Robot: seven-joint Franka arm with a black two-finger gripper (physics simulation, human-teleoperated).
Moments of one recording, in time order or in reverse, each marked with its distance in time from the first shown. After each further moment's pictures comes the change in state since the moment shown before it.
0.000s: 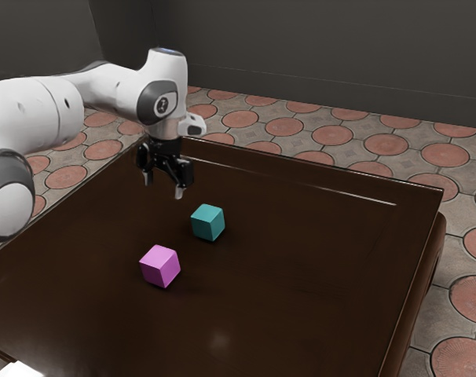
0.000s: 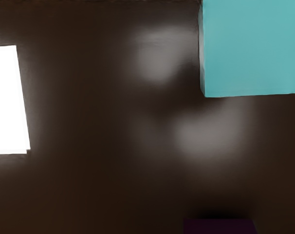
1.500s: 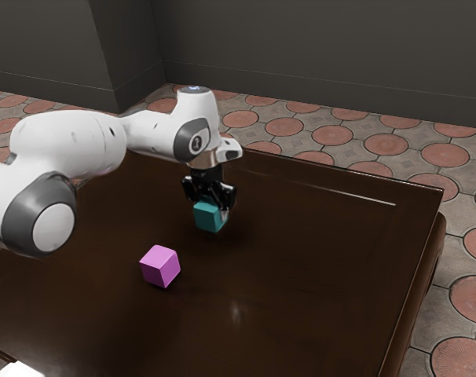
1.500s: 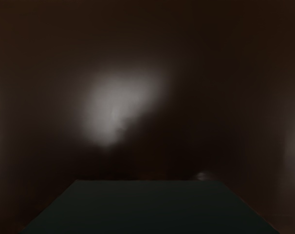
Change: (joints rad) arm -0.032 0.163 -0.026 0.050 -0.139 0.229 -0.100
